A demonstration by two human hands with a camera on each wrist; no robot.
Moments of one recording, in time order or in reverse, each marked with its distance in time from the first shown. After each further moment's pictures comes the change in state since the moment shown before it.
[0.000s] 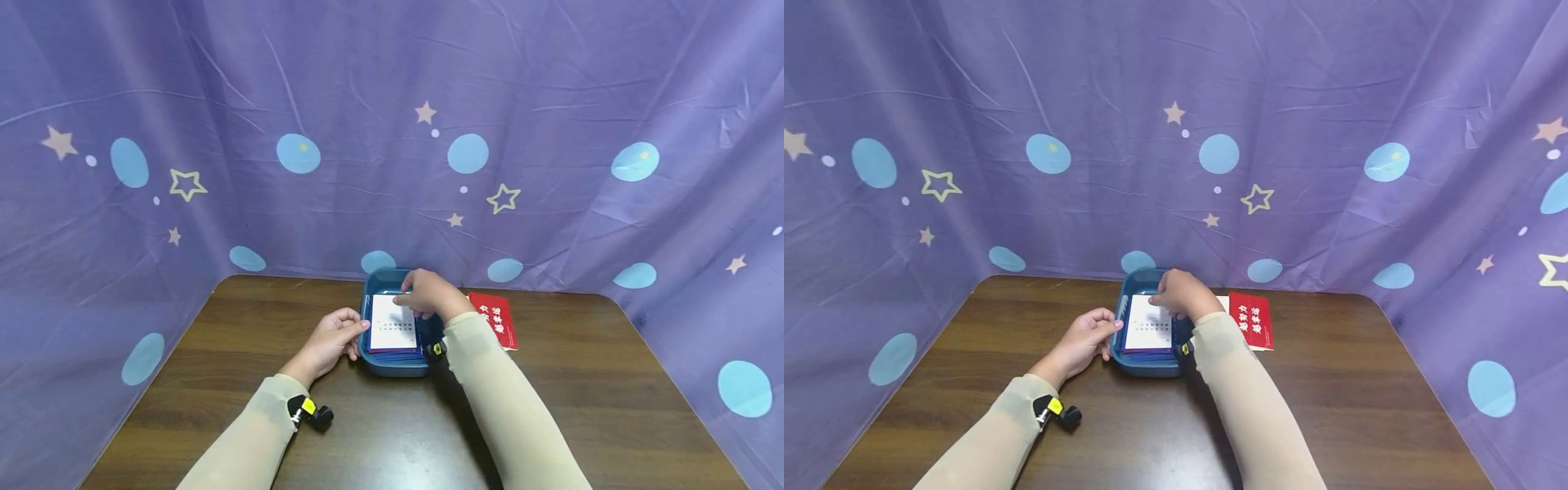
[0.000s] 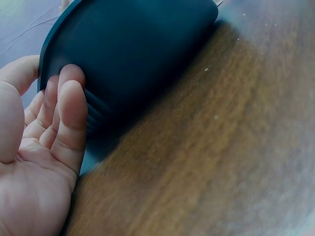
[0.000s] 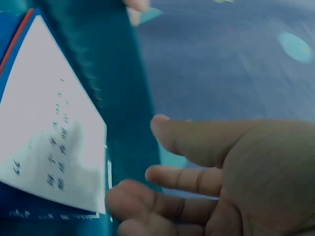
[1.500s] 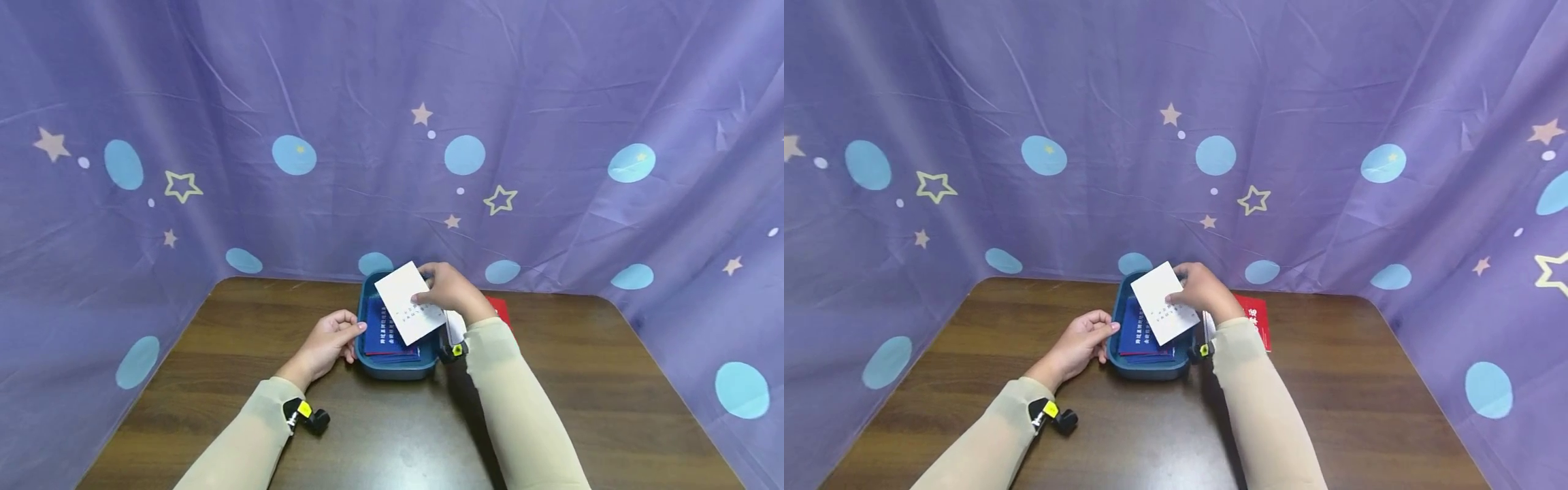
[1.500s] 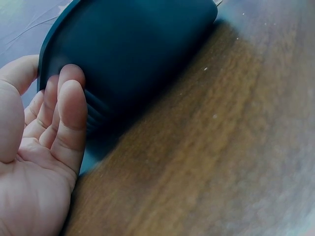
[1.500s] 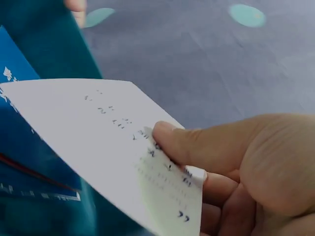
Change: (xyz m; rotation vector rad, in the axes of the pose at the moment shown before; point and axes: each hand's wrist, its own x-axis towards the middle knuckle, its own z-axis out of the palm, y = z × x) left_hand 0.000 -0.002 0.001 0.035 0.009 -0.005; right_hand -0.016 0.030 -0.023 0.200 0.142 -0.058
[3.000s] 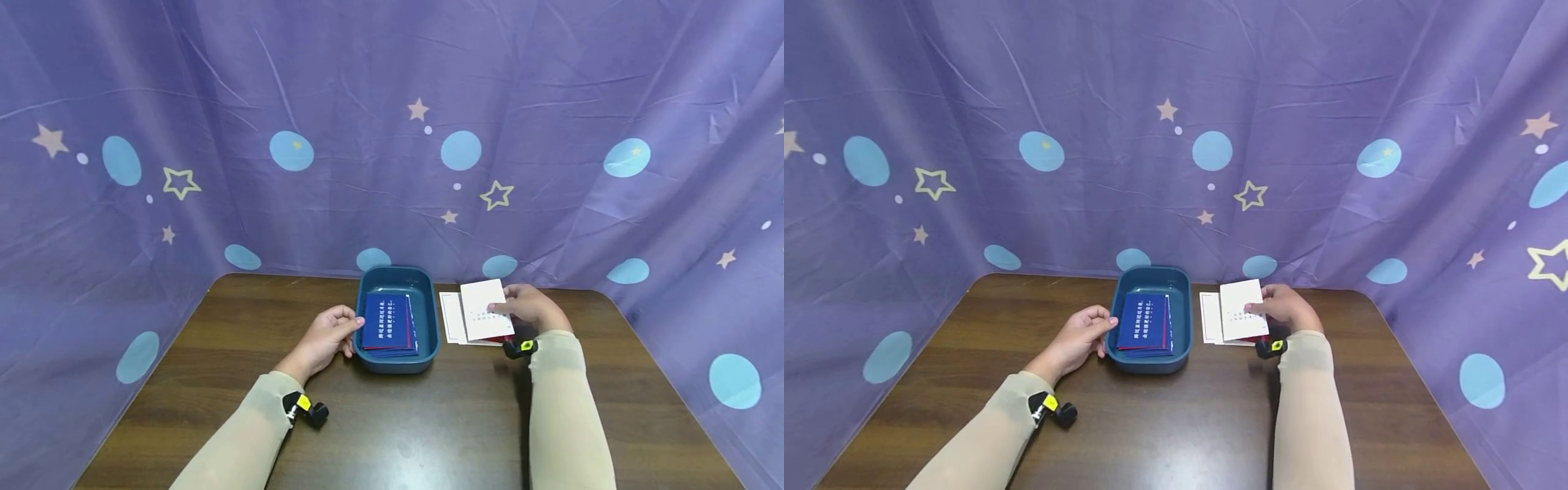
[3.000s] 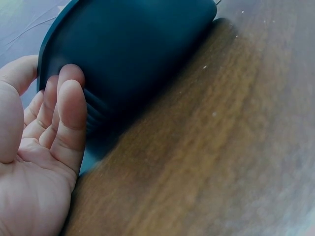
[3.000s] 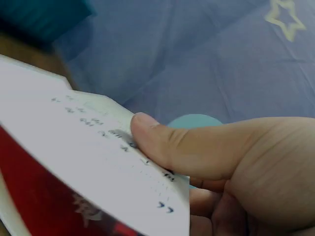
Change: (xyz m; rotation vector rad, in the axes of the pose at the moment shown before) left_hand -0.002 0.004 0.001 -0.018 0.004 -0.007; right_hand -0.045 0.157 -0.085 0.147 -0.019 0.266
